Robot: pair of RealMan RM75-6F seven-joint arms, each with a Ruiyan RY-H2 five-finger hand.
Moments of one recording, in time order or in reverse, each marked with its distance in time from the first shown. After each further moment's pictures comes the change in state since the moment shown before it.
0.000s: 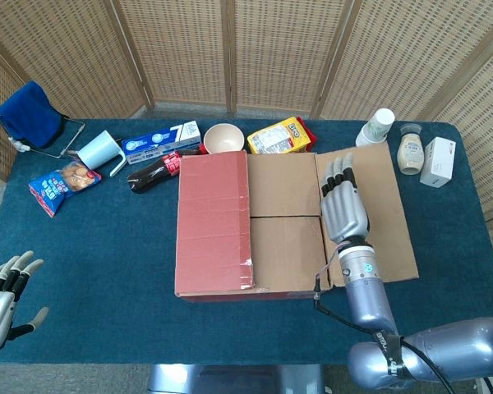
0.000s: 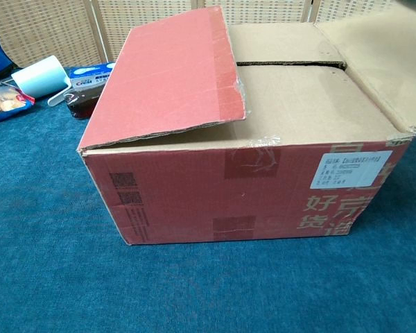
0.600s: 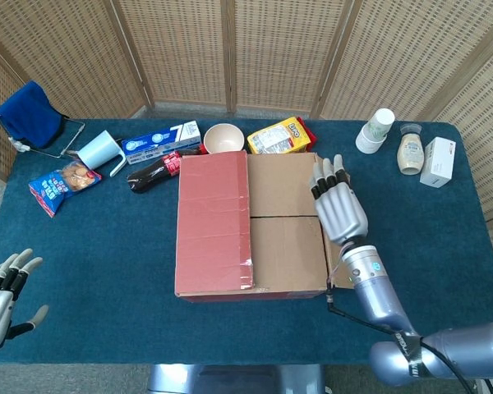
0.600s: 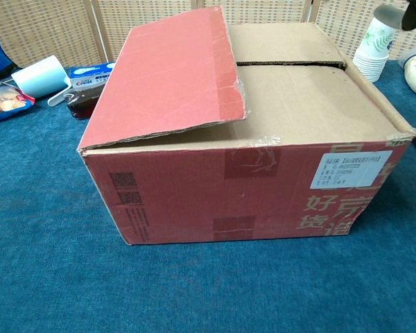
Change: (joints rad) left arm 0.000 0.000 -0.007 0.003 0.030 0.035 -0.025; right arm -0.147 0.029 -0.070 0.098 -0.378 -0.121 0.285
